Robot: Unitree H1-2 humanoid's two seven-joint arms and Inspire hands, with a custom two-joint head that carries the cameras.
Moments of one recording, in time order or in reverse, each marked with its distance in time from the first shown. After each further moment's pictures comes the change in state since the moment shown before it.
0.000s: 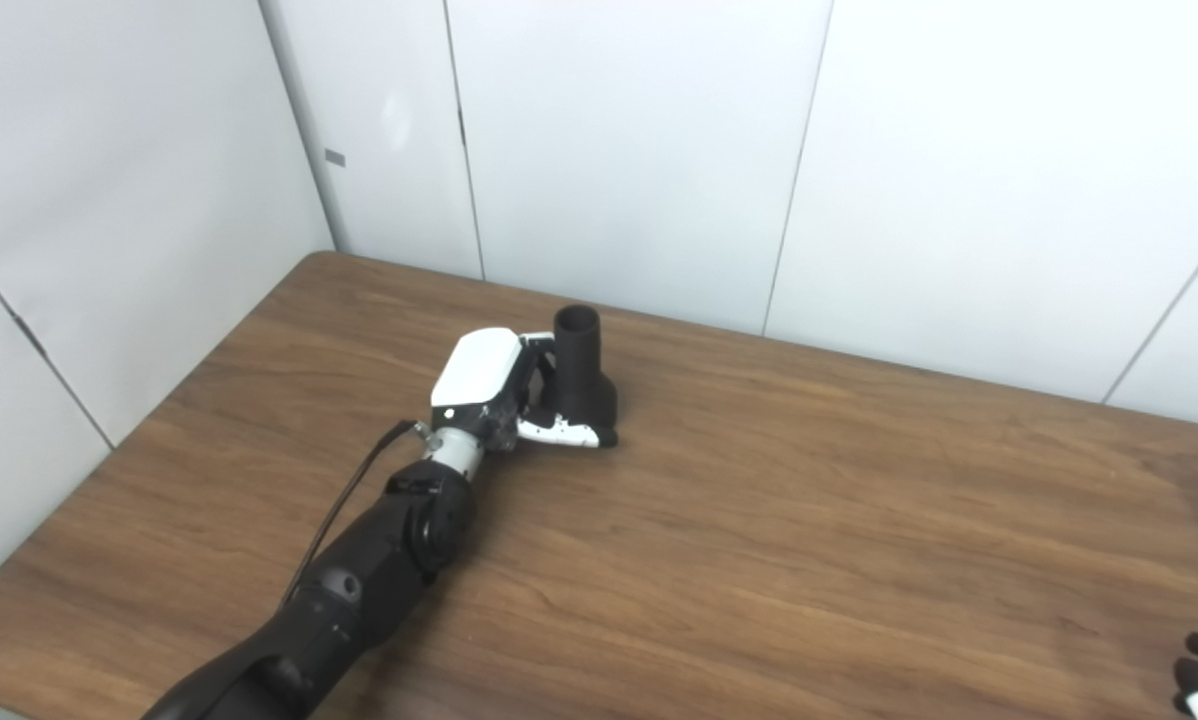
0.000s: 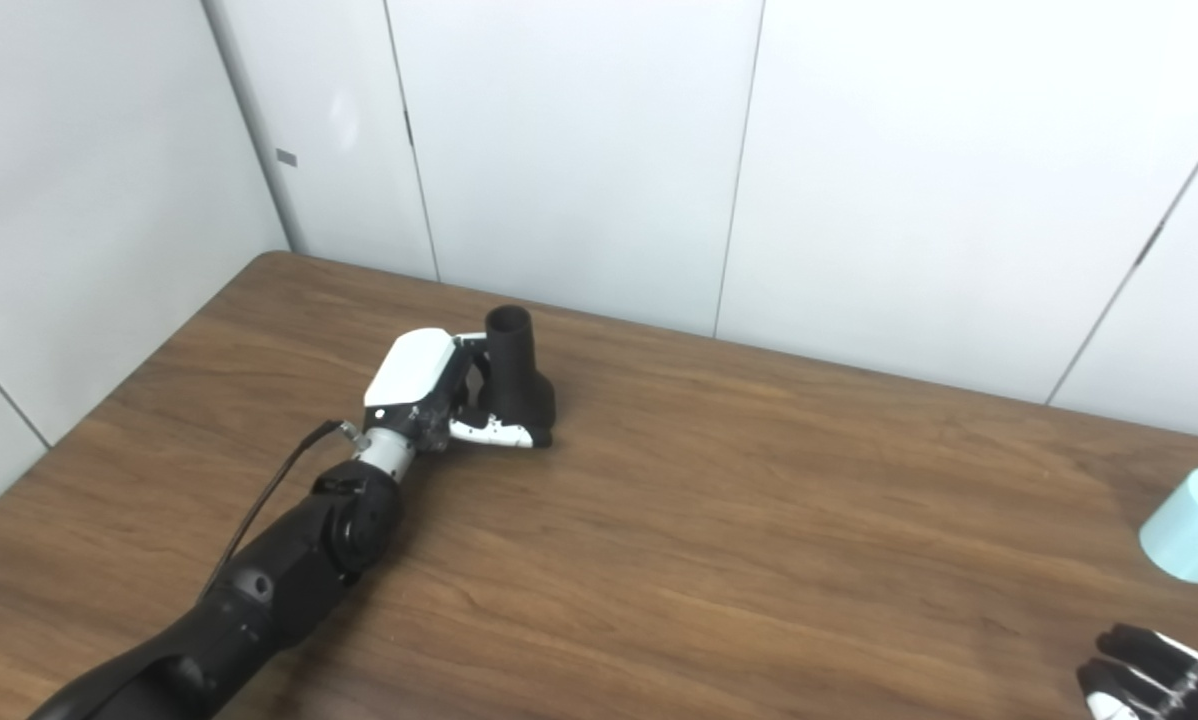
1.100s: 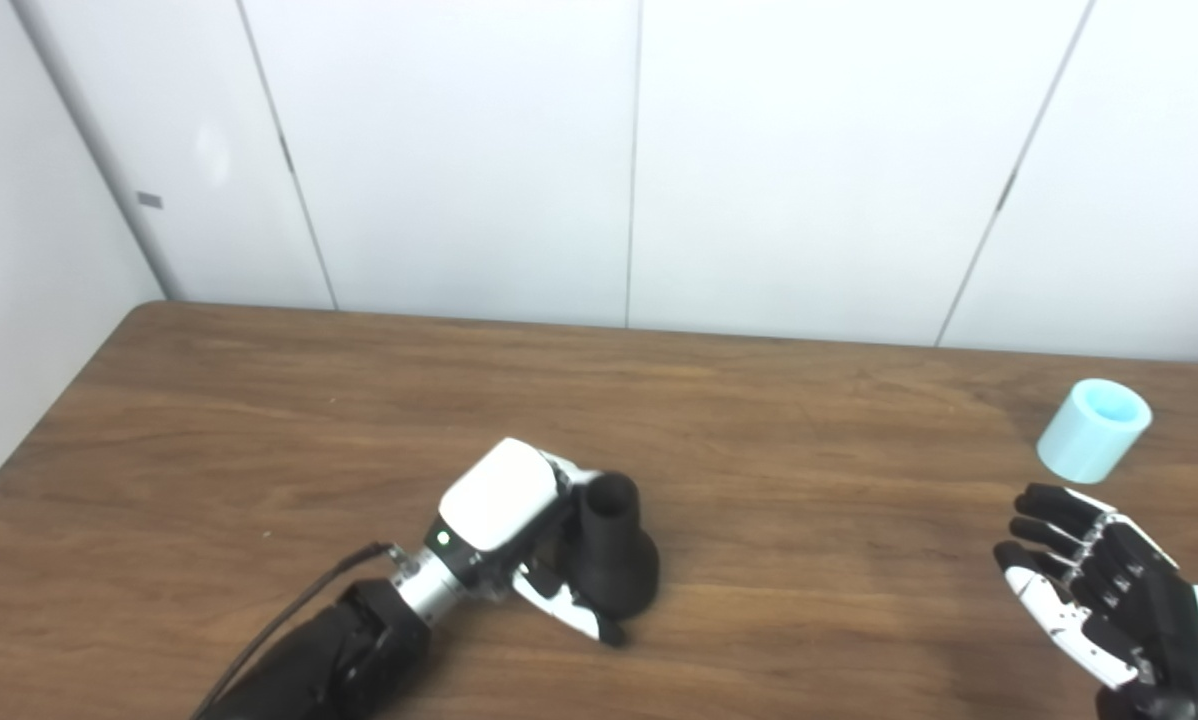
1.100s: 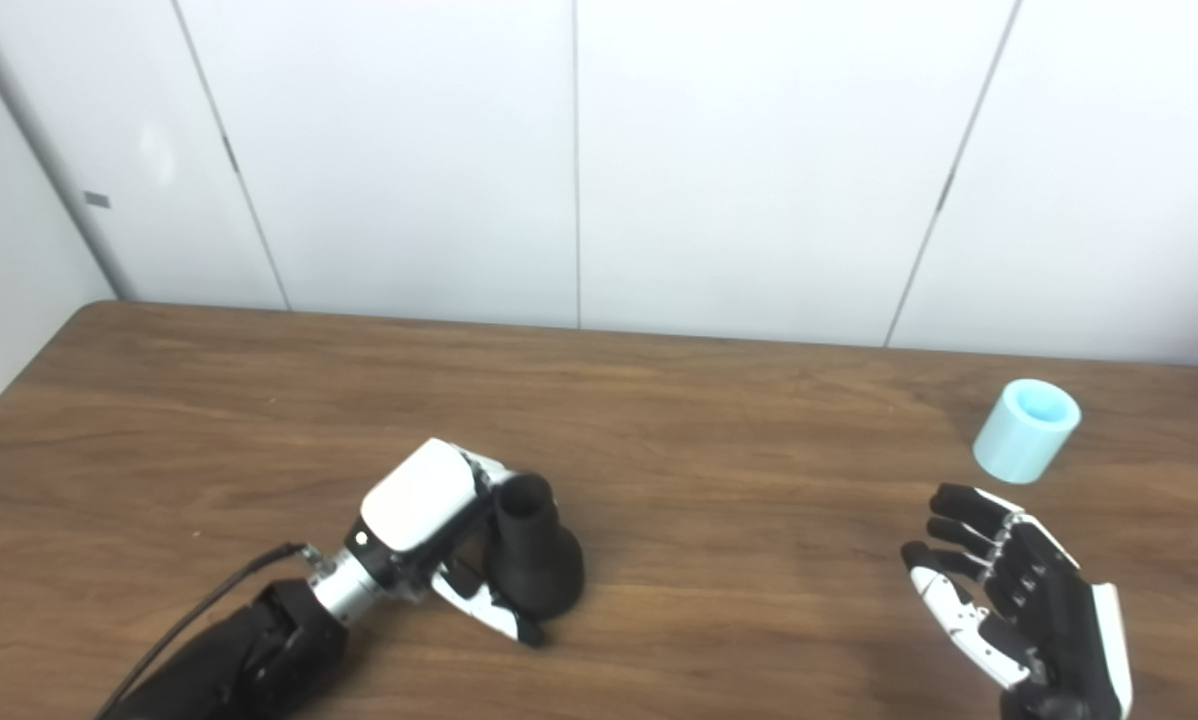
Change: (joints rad) left arm 0.097 -0.021 -0.254 -0.291 0.239 -0.372 -0.013; right arm 0.002 0.082 0.039 -0.163 -0.146 0.040 -0.043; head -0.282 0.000
